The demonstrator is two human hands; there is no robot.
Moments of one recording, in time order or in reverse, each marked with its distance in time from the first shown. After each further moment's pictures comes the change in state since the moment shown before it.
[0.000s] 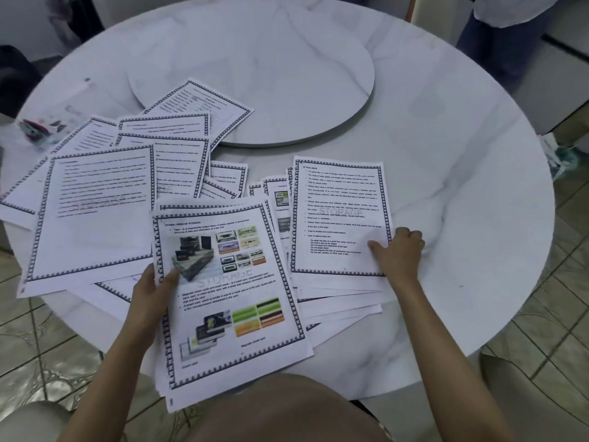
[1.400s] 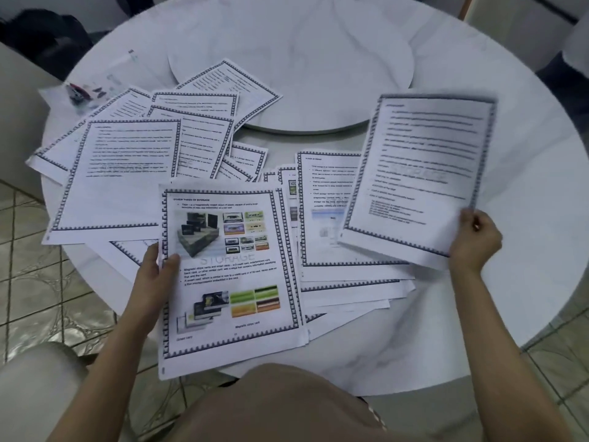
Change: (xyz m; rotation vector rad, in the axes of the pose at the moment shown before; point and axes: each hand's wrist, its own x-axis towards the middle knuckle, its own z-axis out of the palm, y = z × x) left_hand -0.040 0.001 0.014 -0.067 0.115 0.039; right_hand 0.068 0.039 -0.048 0.683 0.372 -0.062
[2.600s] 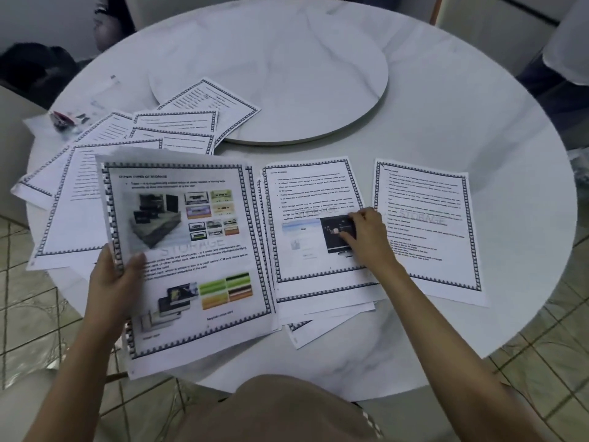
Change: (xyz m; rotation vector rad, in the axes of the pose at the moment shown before) left_hand -0.003 0.034 -0.014 0.093 0.102 0.202; right_hand -0.059 -0.012 0.064 -0.599 -0.774 -0.472
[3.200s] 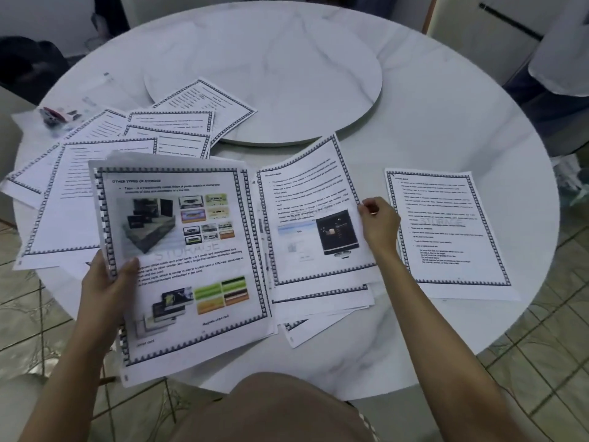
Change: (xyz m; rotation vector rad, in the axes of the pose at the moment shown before) left_hand 0.004 -0.020 -0.002 0.011 0.019 -0.004; right_hand 0.013 -0.009 -0.027 0.517 0.341 0.333
